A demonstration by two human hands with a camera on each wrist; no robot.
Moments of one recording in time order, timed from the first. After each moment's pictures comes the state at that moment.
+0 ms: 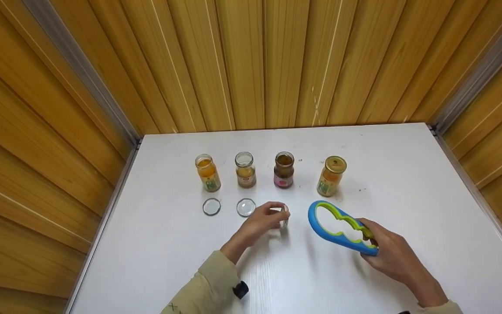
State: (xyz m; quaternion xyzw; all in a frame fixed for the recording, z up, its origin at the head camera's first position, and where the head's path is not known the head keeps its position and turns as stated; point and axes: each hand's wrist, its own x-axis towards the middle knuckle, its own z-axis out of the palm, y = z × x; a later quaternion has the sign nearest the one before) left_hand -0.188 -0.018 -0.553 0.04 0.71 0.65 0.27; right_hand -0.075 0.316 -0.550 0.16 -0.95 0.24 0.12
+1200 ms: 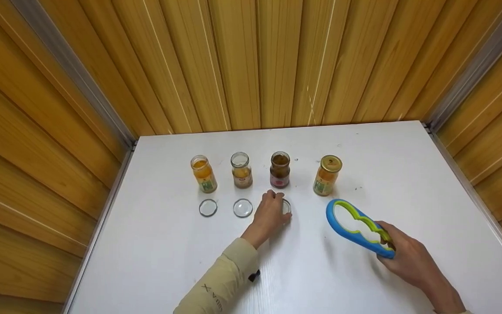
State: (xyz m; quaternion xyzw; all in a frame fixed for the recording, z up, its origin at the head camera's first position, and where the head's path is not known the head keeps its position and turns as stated) left_hand -0.219 0.031 -0.579 0.16 0.96 0.21 0.06; right_hand -0.056 0.351 -0.557 0.10 -0.96 0.23 0.14
